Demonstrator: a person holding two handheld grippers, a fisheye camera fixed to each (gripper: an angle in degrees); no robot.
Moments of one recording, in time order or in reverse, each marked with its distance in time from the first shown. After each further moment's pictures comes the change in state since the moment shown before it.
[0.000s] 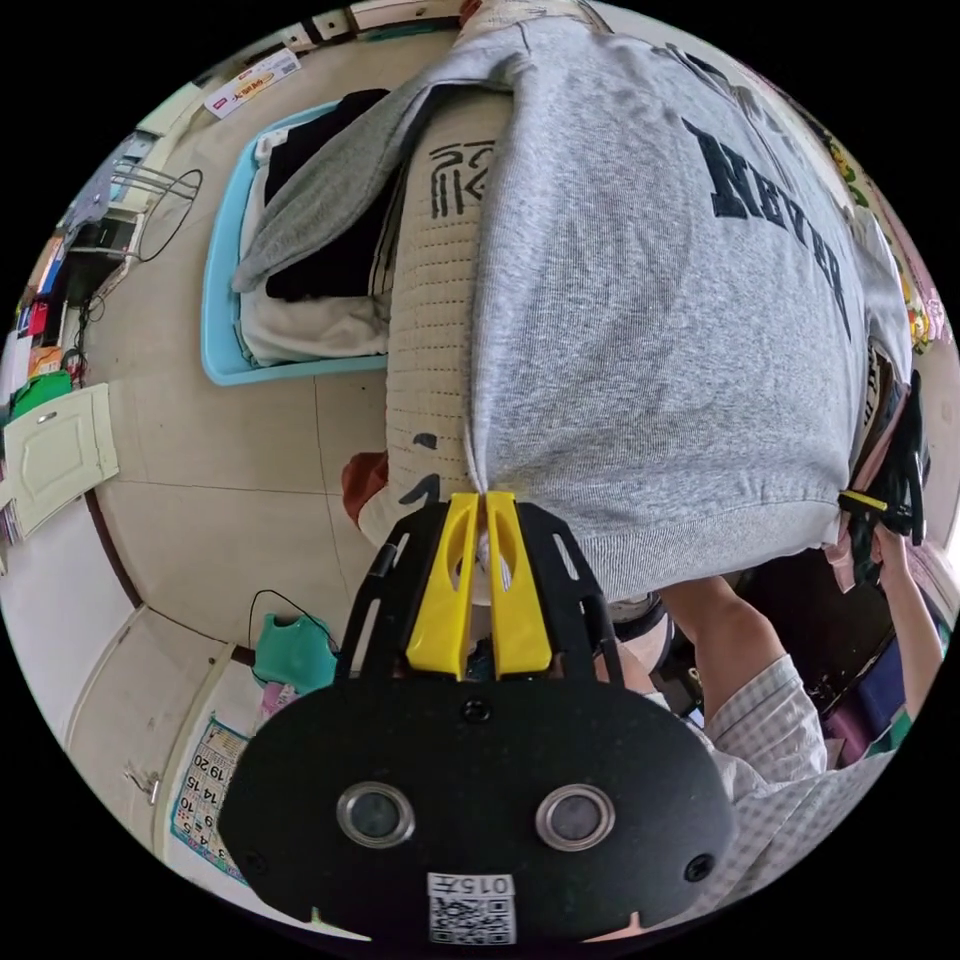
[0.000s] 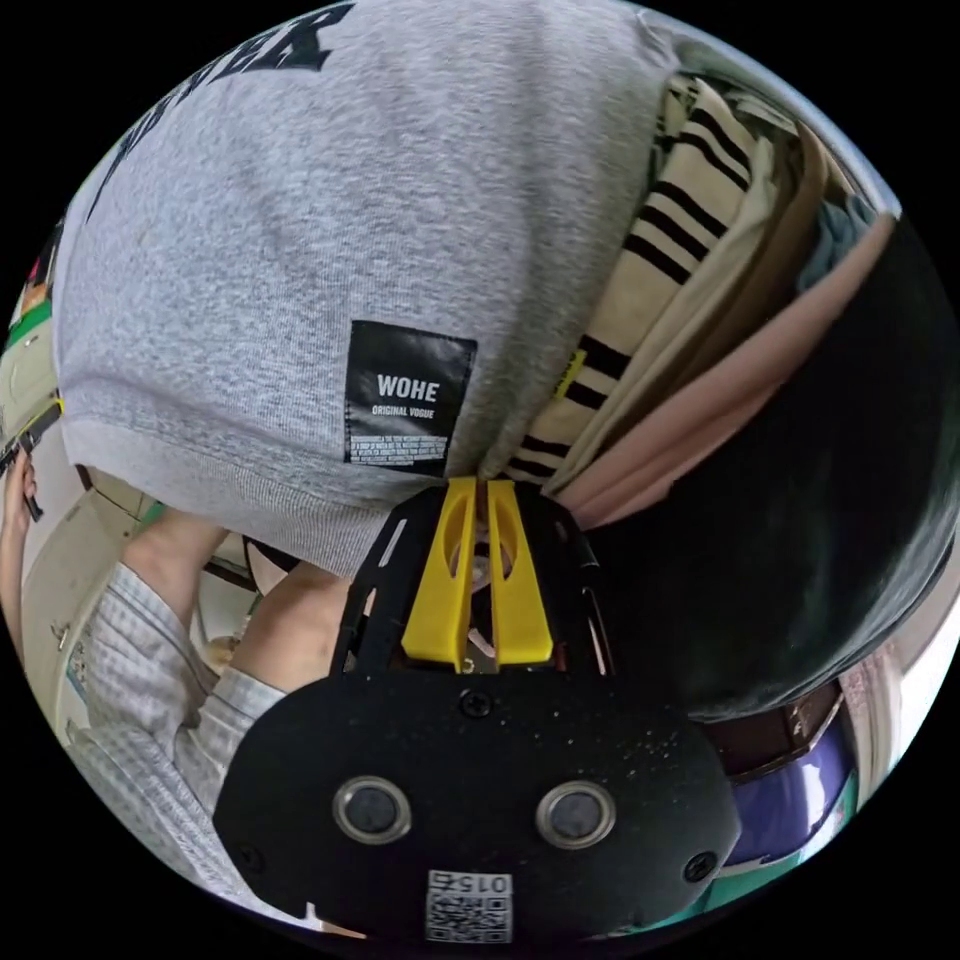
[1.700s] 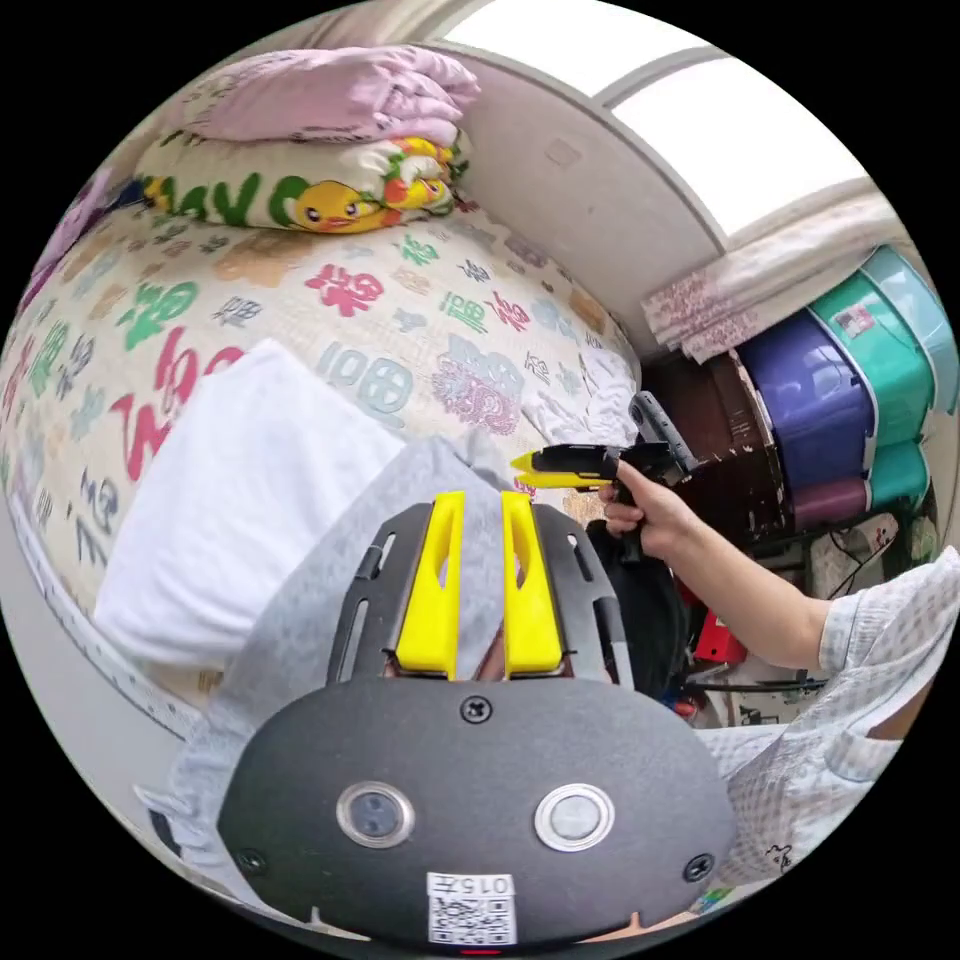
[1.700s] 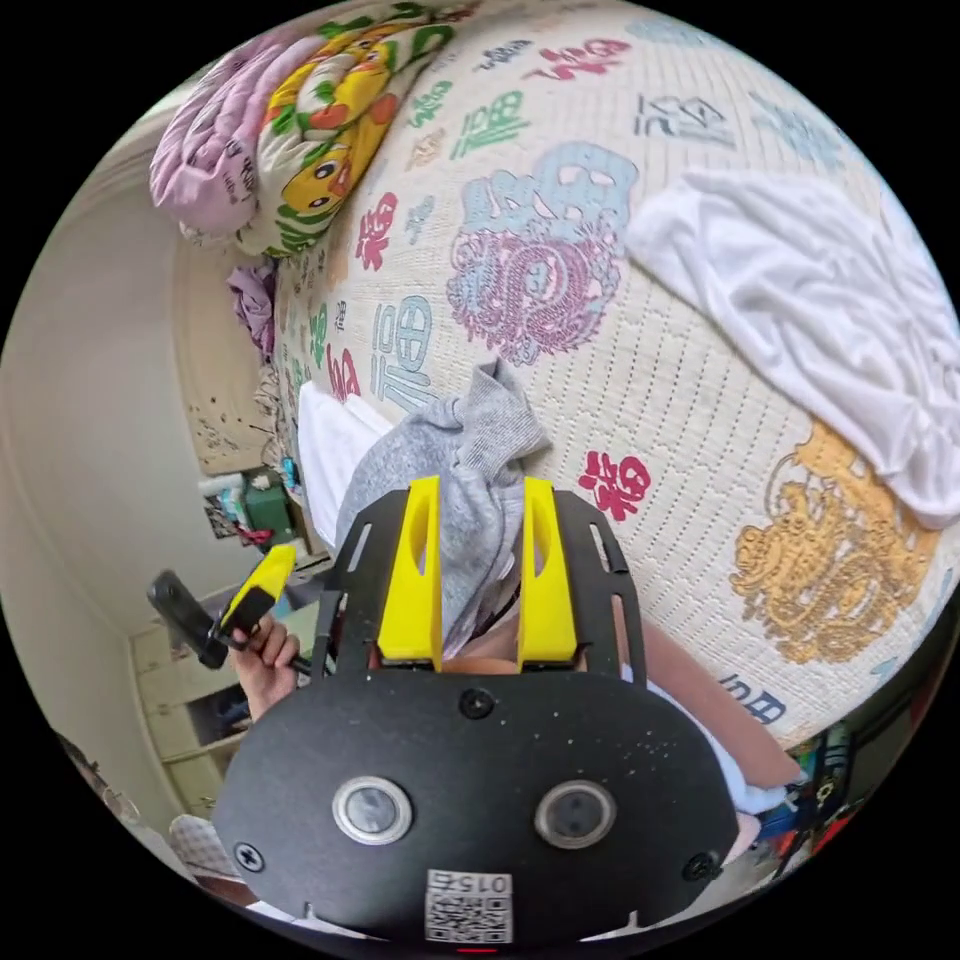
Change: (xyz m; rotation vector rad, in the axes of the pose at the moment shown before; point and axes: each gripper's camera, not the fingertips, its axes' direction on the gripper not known) left arm 1.042 -0.141 -0.304 0.101 0.259 1.276; right arm 0.590 0.284 -0.233 0.700 -1.280 0.976
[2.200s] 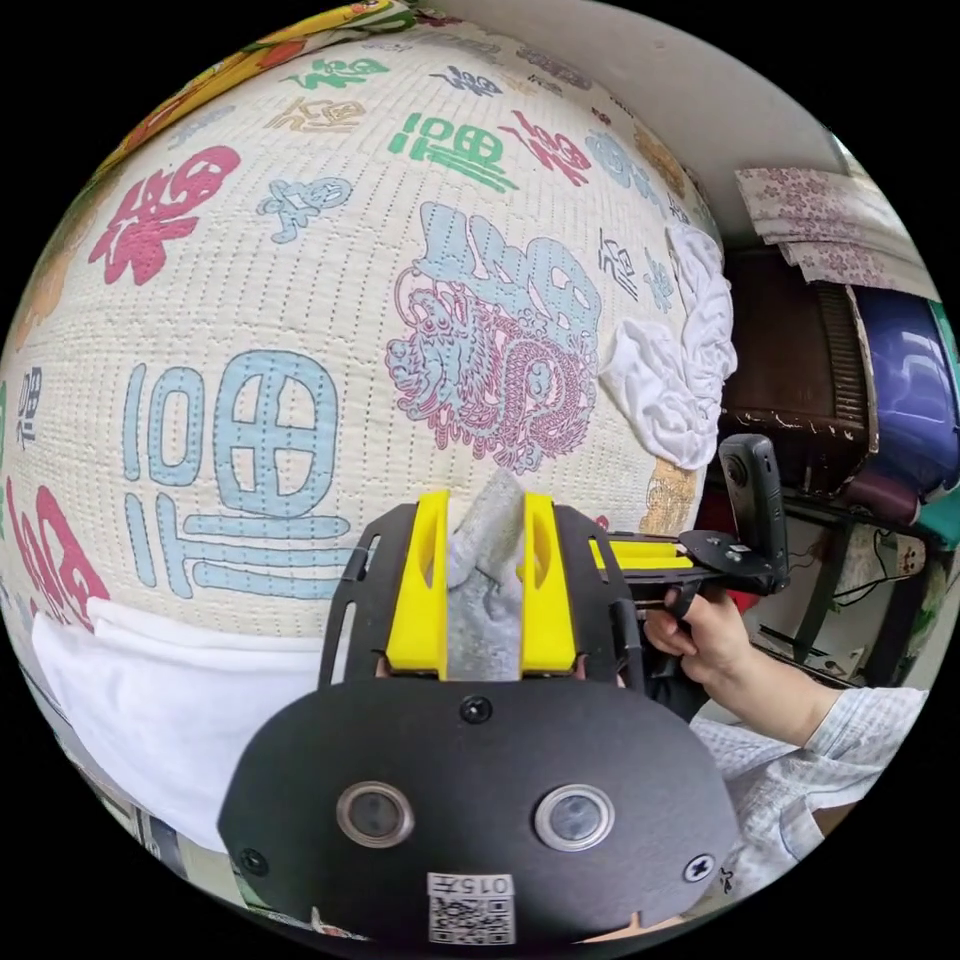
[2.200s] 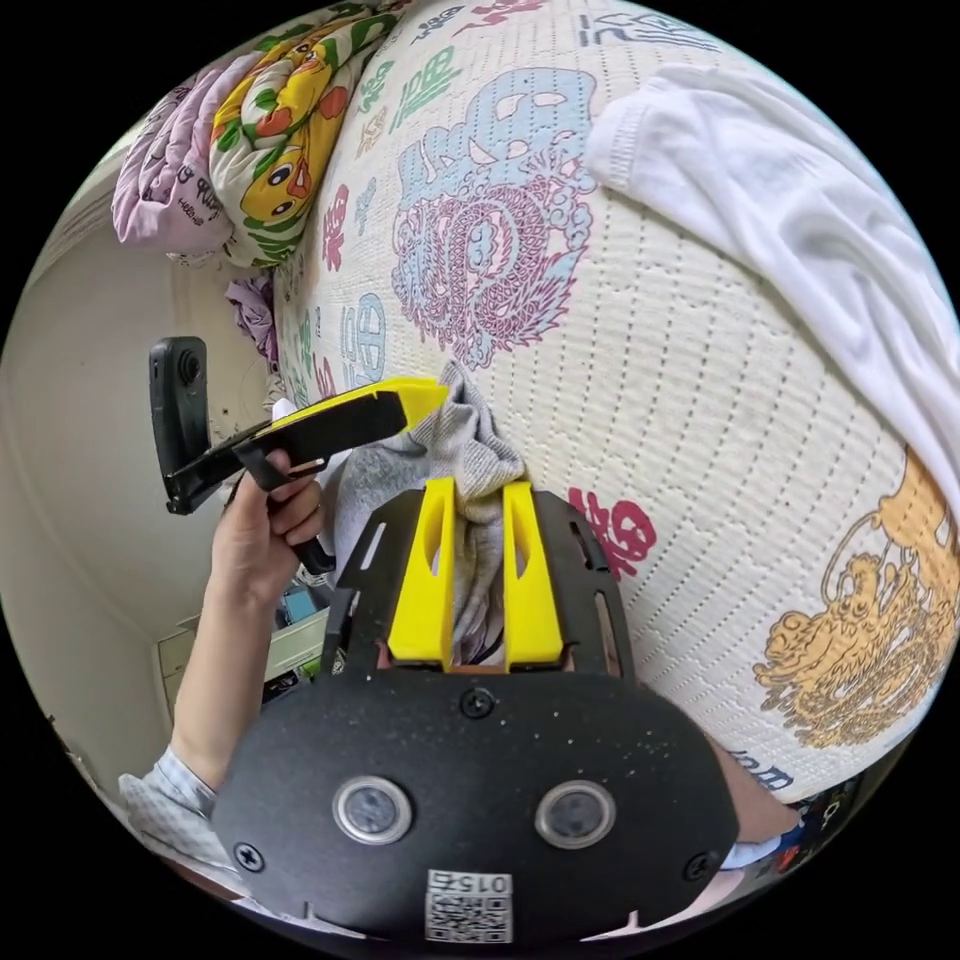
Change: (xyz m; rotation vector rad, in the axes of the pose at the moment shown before) left arm 0.012 -0.147 0.141 -0.402 -0.081 0.008; right arm 0.047 0.005 0.035 -0.032 0.001 -0.035
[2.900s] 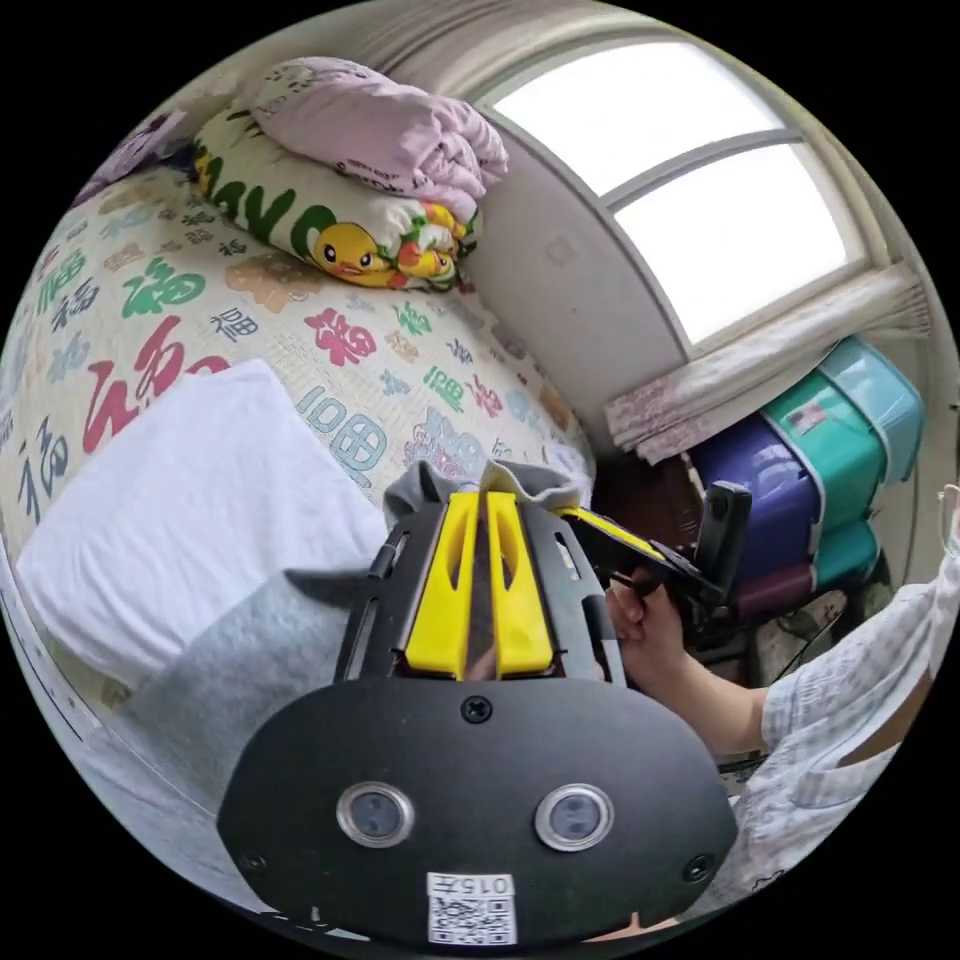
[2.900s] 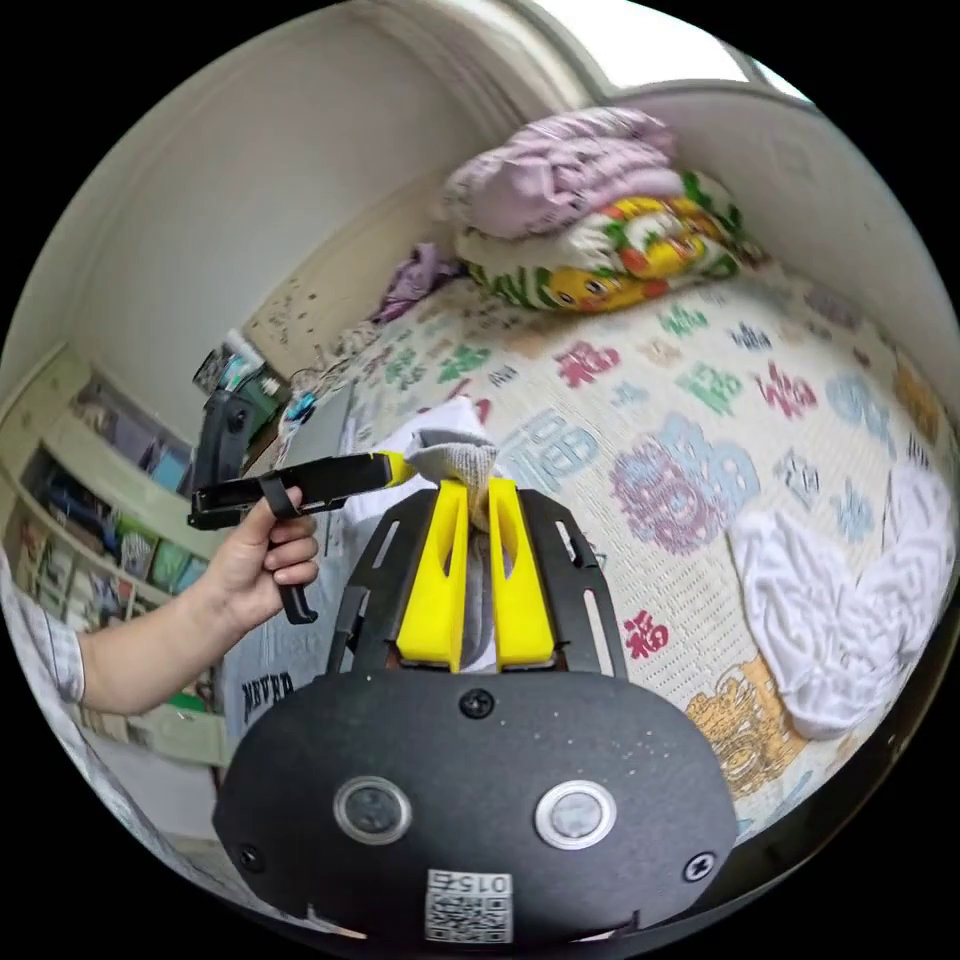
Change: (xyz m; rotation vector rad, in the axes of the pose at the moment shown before) left arm -0.055 0.335 -0.056 0.893 0.408 -0.215; right arm -0.051 0.271 0.090 0.359 0.292 -0.944
